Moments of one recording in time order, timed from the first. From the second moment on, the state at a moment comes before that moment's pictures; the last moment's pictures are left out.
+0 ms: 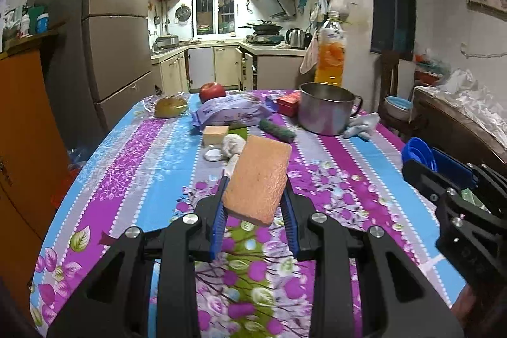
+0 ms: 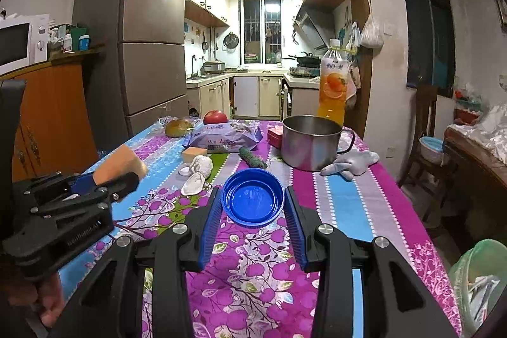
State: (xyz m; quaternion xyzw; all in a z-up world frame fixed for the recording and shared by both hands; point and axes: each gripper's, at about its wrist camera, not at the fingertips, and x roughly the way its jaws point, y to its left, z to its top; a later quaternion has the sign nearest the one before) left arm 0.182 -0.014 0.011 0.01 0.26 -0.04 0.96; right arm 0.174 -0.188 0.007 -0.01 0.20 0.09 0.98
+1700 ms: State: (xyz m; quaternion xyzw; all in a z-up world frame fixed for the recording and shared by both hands) left arm 0.106 -0.243 0.043 0.07 0.22 -0.24 0.94; right arm 0.000 -0.425 0.049 0.03 0.15 -0.11 0.98
